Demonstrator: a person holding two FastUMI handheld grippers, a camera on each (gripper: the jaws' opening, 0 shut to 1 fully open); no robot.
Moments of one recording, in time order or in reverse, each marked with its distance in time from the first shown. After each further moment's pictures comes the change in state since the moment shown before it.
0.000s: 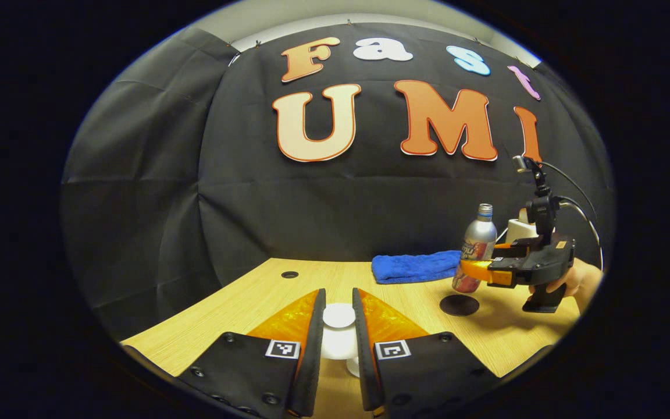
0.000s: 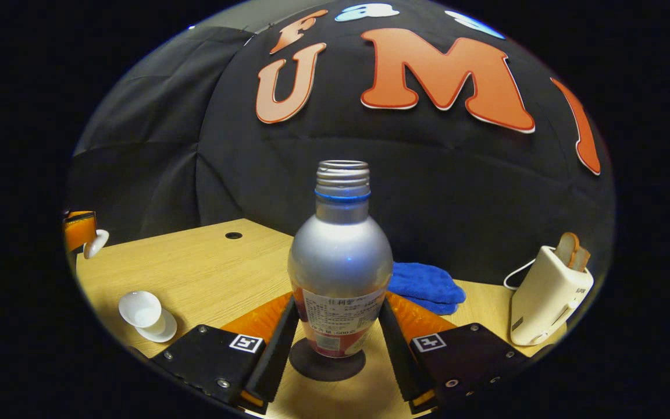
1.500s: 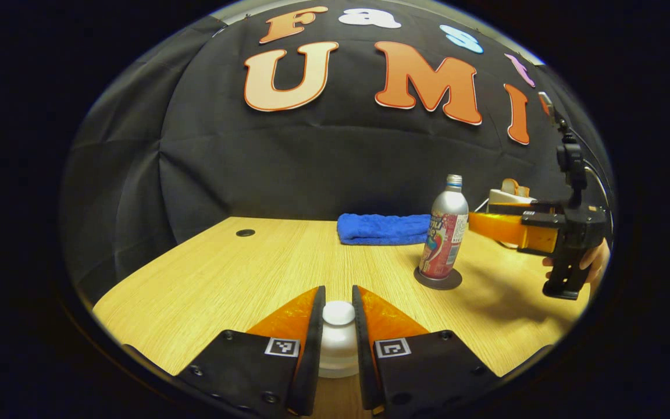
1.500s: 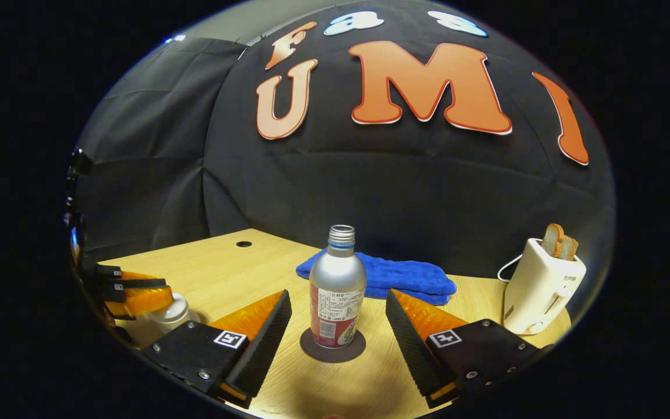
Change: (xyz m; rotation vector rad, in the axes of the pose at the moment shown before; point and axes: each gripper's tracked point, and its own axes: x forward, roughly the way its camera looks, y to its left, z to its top) left arm 0.041 -0.057 -0.086 -0.029 0.186 -0.126; right arm -0.074 -0.003 0.023 0.035 -0.072 0.013
